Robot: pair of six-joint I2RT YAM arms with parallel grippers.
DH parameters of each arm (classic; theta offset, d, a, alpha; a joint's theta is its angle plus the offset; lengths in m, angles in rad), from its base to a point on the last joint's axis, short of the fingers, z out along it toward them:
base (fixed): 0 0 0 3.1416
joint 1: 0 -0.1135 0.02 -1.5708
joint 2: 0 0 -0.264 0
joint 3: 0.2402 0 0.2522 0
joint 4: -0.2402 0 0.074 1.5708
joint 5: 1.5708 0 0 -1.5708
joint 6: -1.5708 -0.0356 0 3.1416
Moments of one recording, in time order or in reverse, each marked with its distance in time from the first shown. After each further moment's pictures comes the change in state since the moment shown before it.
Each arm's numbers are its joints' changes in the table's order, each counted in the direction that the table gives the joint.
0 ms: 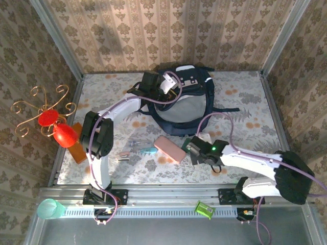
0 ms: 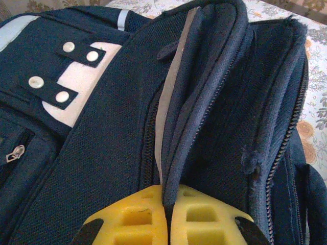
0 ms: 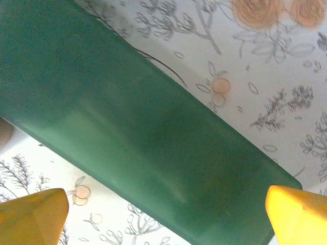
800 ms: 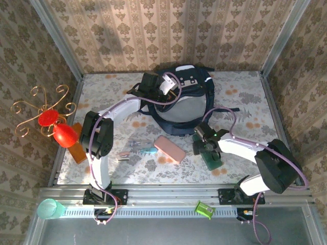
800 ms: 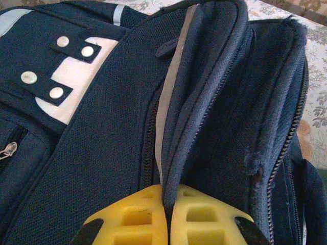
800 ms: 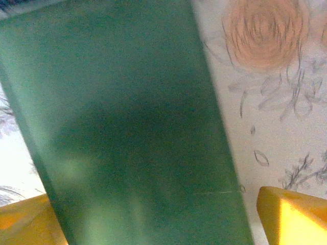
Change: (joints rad) left arm -0.004 0.002 -0.022 0.019 0.018 0.005; right arm 0.330 -0.135 -0.029 0.217 -0.232 0.194
